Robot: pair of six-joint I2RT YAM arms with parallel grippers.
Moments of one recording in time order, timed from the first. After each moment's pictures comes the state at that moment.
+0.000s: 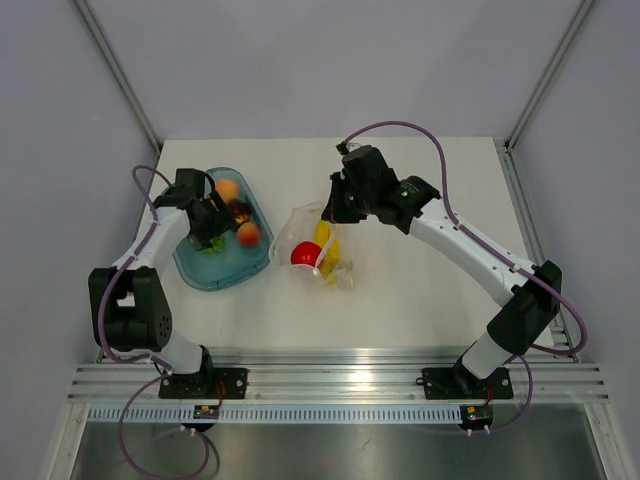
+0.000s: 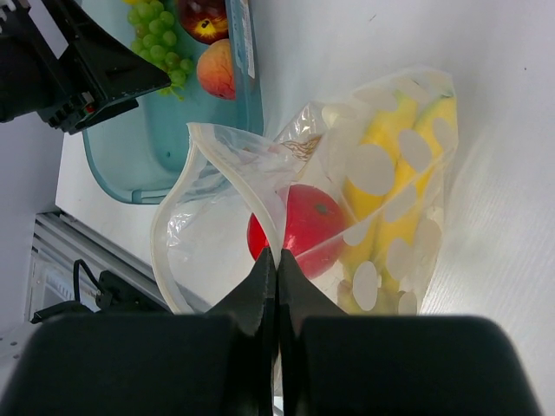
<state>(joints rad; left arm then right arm) 0.00 1.52 1.14 -0.70 -0.01 -0.60 0.74 1.61 1.61 -0.68 -0.04 0.59</state>
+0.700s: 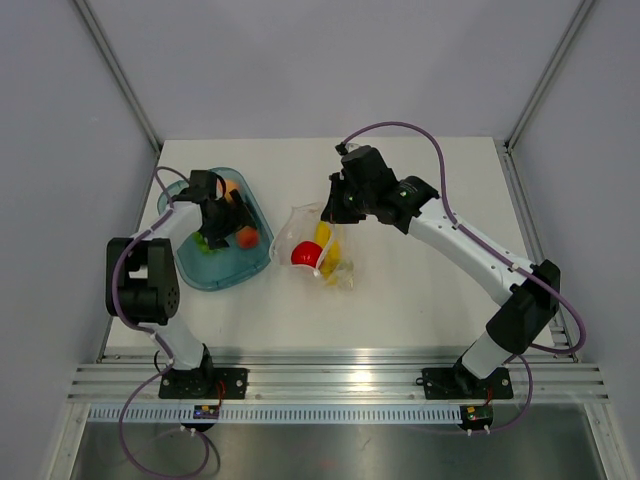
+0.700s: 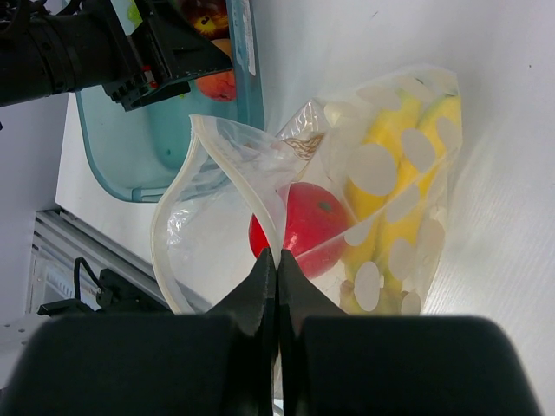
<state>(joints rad) -0.03 1.71 1.14 -0.52 0.16 -0.57 0.74 1.62 1.61 -0.68 -0.05 0.60</state>
